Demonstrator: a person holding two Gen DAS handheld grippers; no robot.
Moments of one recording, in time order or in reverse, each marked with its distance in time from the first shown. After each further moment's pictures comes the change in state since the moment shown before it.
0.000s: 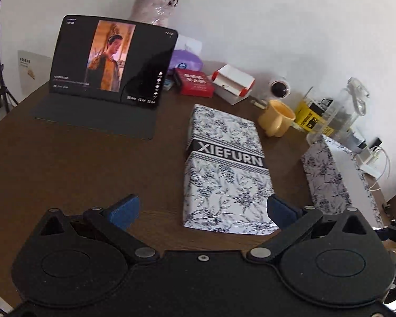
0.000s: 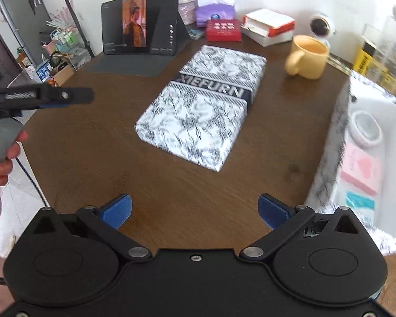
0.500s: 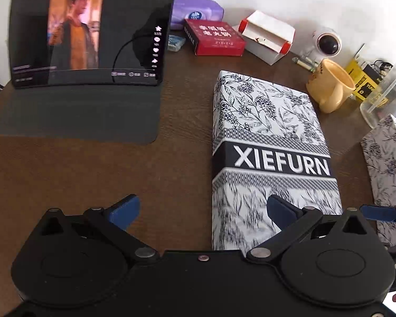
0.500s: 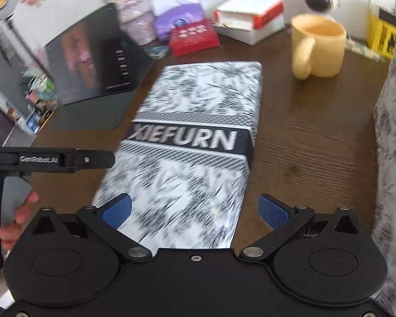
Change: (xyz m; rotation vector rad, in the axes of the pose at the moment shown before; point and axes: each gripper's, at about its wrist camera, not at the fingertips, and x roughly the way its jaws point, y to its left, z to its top) left arm 0.163 -0.024 0.063 0.063 0.230 0.096; right arm 0.150 -0.059 0.074 0.267 -0.054 0.062
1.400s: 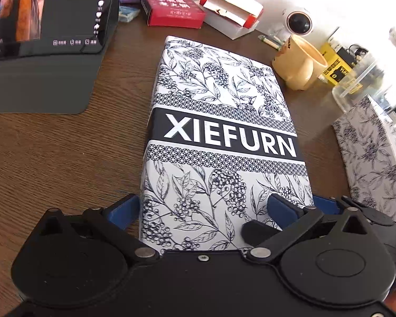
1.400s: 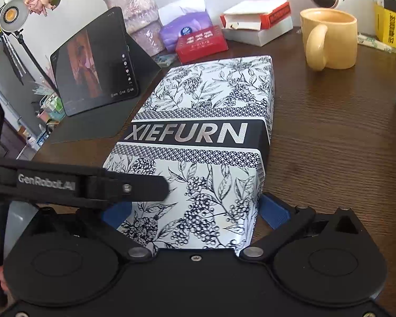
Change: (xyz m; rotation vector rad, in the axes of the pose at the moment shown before) left arm 0.025 -0.034 -0.046 -0.017 0.015 -0.130; right arm 0.025 0.000 -0.032 -0.016 -0.147 0.065
